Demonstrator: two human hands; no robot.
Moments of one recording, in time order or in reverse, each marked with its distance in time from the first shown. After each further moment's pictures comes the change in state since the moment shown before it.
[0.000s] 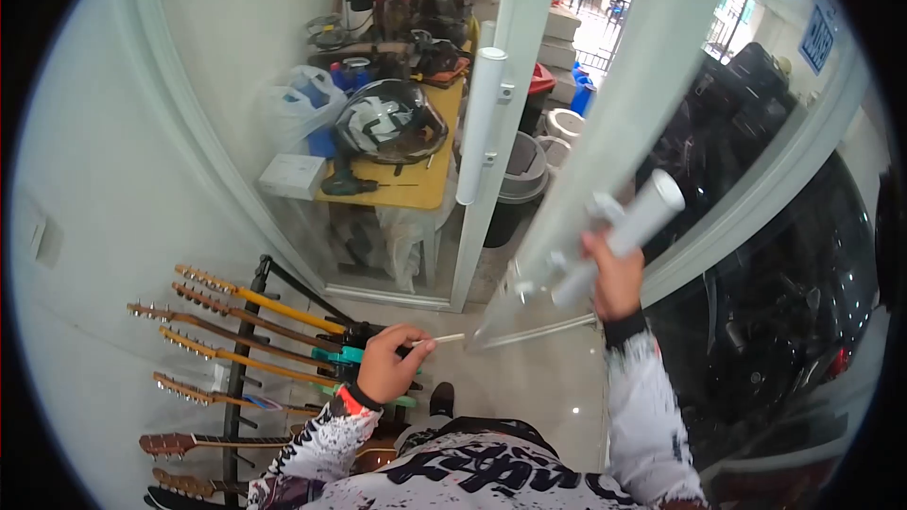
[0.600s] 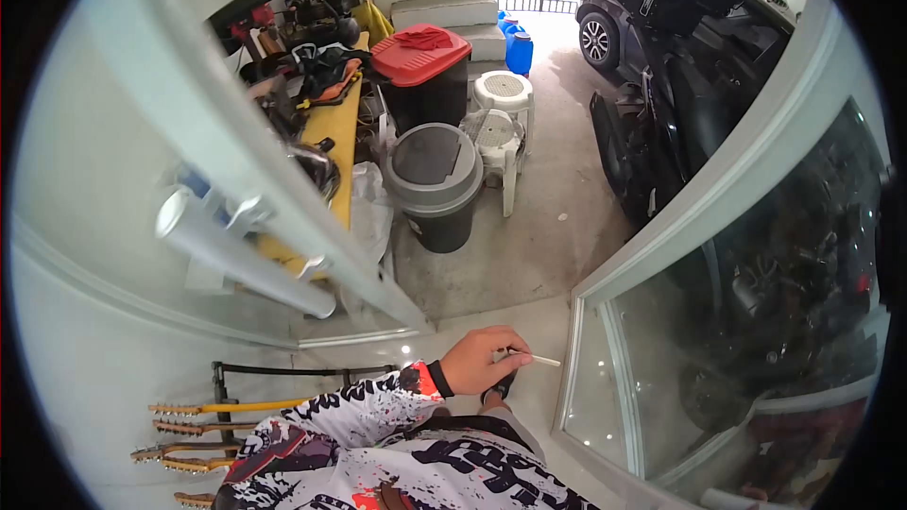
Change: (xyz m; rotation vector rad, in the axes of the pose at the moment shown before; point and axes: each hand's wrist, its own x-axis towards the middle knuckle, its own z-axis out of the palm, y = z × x) left_hand 0.243 0.026 0.286 -0.263 -0.750 0.244; right_hand -0.282 0.252 -0.426 -0.593 1.046 0.954
